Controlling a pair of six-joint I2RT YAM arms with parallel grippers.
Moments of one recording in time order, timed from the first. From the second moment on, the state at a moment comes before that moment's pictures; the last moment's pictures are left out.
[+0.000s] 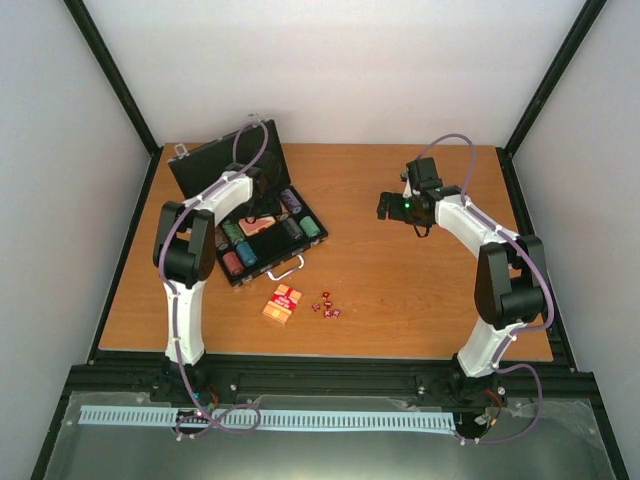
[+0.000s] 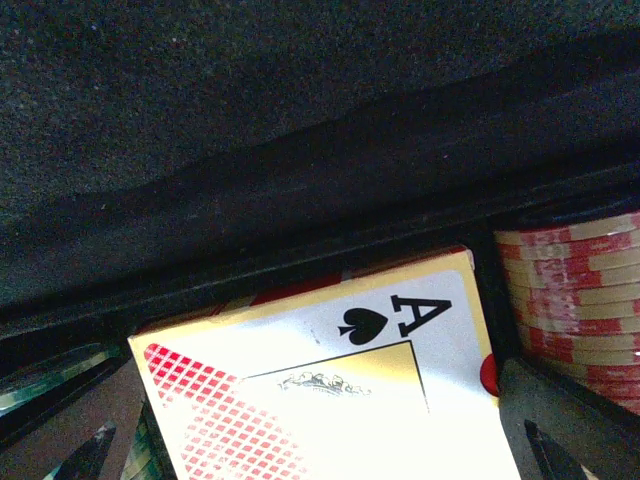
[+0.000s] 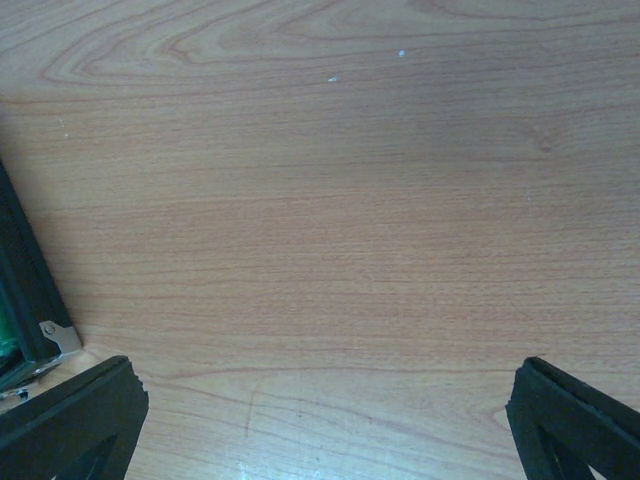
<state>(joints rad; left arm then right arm) -0.29 2.14 1.70 -0.88 -0.26 -0.58 0.24 1.75 1.28 -0.52 -0.13 0.33</state>
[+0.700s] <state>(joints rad) -0.28 2.17 1.74 -0.90 -0.26 -0.51 0.24 1.75 1.26 -0.51 -0.13 0.33</state>
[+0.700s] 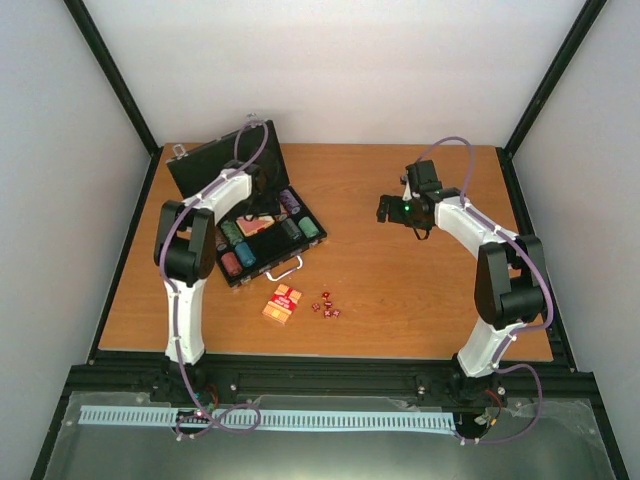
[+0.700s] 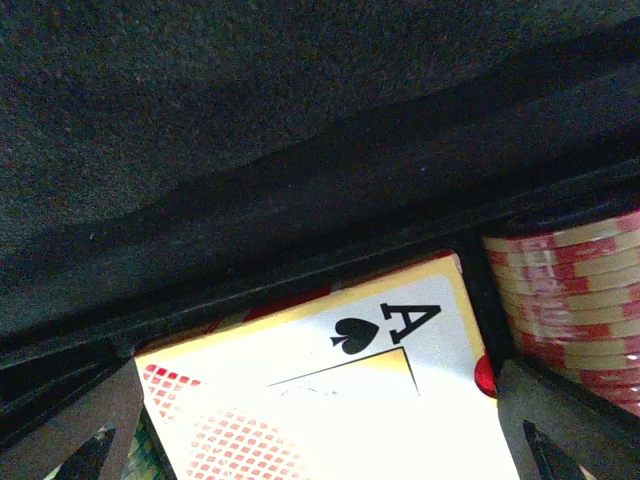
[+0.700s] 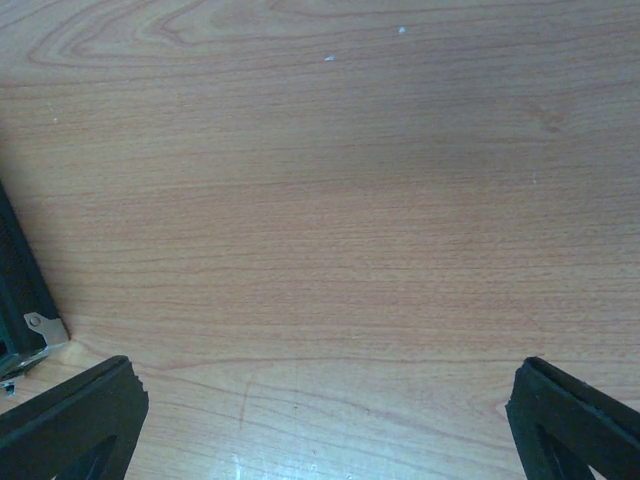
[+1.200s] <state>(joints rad) -0.28 2.05 1.73 -0.79 -0.06 -0.45 0.24 1.75 1.26 -0.52 -0.12 0.32</state>
